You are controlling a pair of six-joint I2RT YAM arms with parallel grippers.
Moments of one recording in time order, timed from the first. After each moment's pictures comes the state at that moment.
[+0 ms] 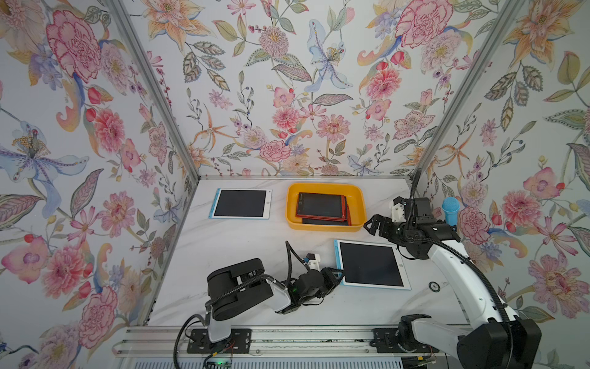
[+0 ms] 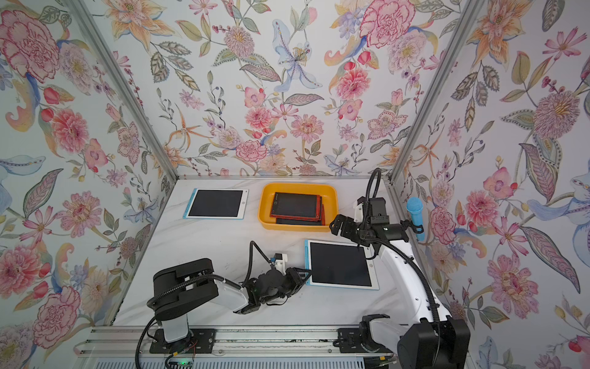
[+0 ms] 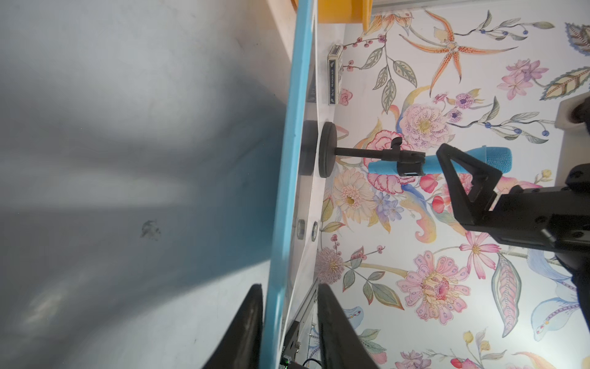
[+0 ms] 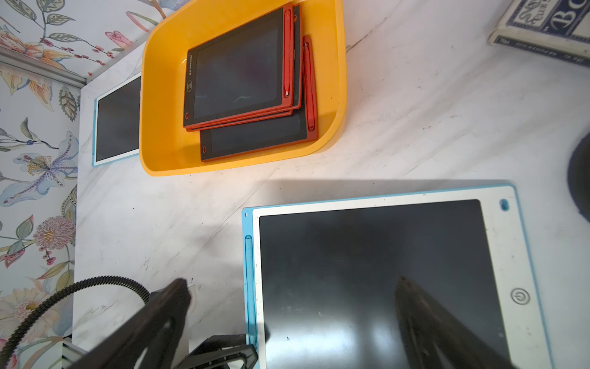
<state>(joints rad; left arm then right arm) -1.20 1.88 0.62 0.93 -0.13 -1.60 0.13 1.18 1.05 -0.77 -0.28 0.42</state>
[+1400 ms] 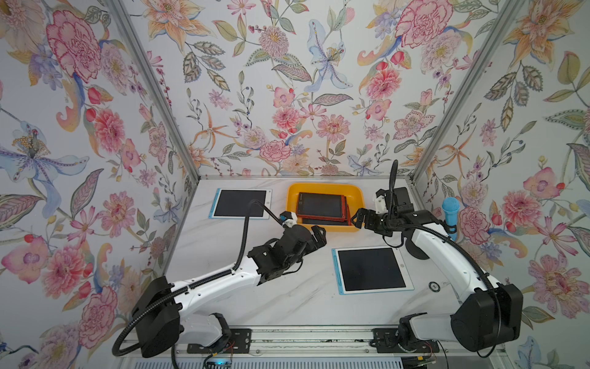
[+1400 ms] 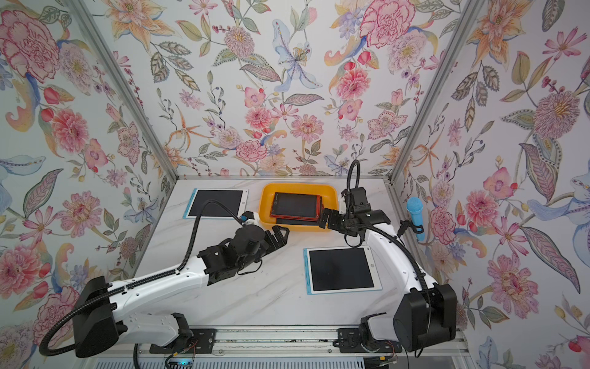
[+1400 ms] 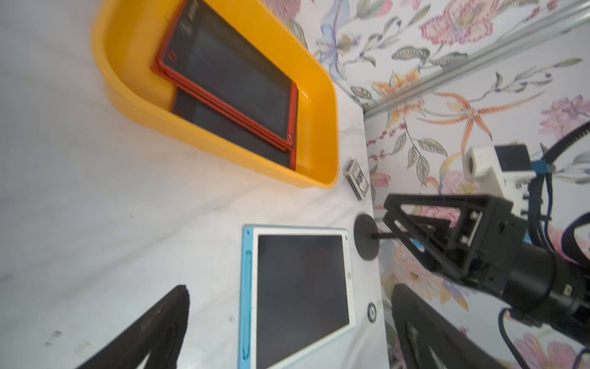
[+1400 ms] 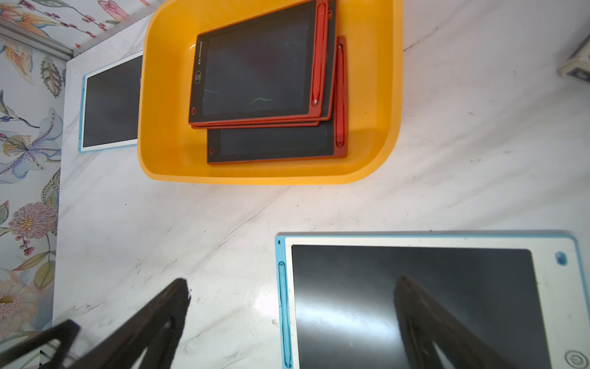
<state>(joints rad) -0.89 1.30 0.99 -0.25 -0.30 -1.06 0.28 1.40 1.20 -0.72 -0.20 0.42</state>
